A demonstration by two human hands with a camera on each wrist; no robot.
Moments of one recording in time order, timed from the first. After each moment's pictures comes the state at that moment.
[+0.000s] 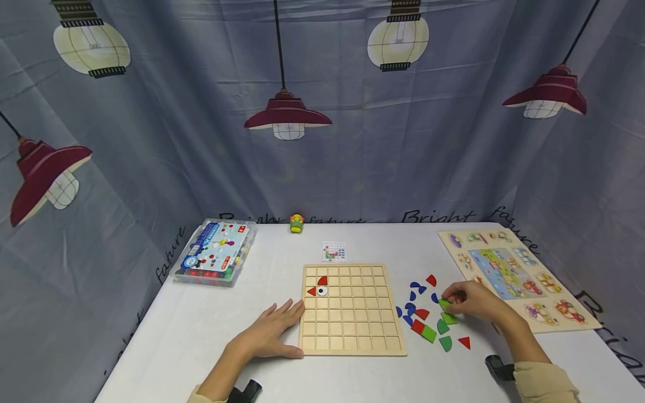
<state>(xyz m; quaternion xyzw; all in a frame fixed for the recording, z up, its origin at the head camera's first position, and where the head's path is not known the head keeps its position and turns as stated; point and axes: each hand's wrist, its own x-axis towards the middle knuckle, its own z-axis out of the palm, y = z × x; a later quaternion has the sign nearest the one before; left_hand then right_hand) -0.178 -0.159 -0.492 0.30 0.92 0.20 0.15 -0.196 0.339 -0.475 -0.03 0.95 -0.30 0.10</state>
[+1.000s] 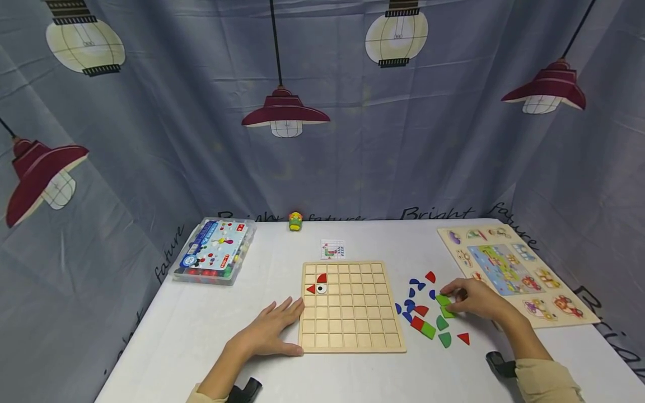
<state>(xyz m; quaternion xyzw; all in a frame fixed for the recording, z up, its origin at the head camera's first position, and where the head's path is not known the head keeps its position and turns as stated) -0.178 -0.159 -0.492 0.30 0.92 0.20 0.14 -0.192 0.346 -0.478 -0.05 0.95 -0.30 0.09</state>
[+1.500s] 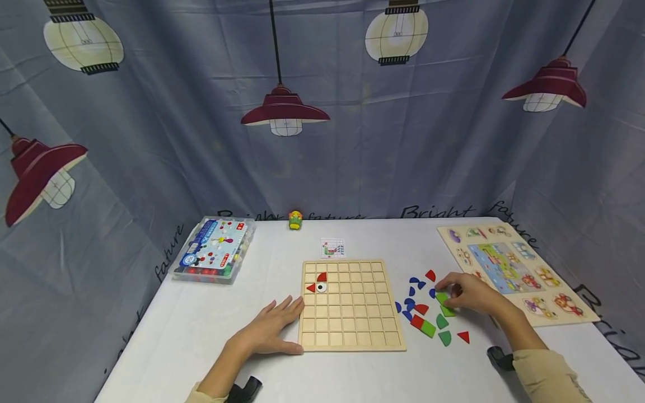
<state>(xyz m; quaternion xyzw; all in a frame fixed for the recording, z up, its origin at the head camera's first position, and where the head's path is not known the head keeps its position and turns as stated) -0.179 -0.160 -0.491 0.30 0.92 0.20 0.14 -0.204 0.341 -0.476 -0.08 0.95 -0.29 0.09</state>
